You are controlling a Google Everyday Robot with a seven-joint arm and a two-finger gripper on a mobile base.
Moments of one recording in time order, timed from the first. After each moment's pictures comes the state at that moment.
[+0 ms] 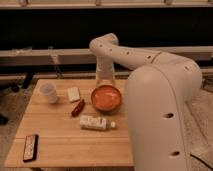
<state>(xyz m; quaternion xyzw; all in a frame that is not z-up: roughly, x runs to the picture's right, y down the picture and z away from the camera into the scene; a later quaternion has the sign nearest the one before) -0.009 -0.023 0.813 -0.25 0.23 0.63 0.70</state>
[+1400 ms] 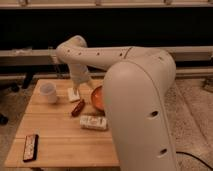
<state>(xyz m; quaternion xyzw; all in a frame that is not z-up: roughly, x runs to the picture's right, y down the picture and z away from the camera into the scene) -0.132 0.013 0.764 -0.25 0.22 0.55 0.76</state>
